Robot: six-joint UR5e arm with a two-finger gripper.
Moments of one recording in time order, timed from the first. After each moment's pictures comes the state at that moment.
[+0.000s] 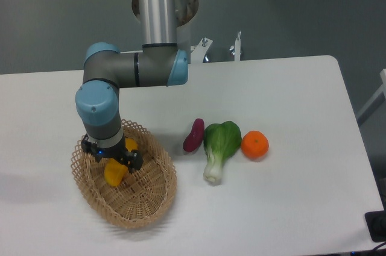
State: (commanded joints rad) arm 2.02 -2.03 -1.76 -0.86 1.52 0.39
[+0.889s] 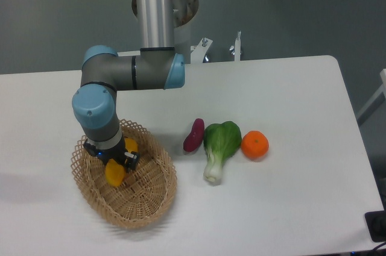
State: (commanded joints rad) arm 2.02 -2.03 -1.75 -0.86 1.57 0.40
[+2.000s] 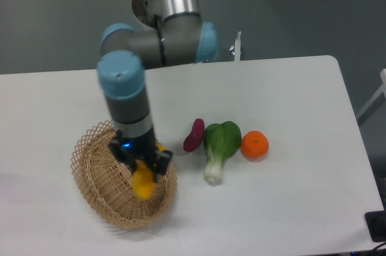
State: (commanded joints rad) arm 2.27 -1.90 -1.52 -0.88 1.55 0.62
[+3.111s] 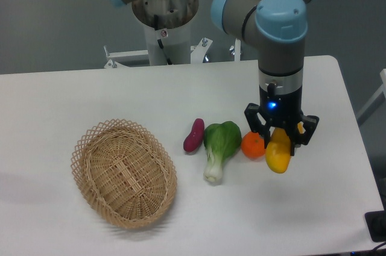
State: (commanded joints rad) arm 2.59 -1.89 -1.50 -0.94 1.50 1.08
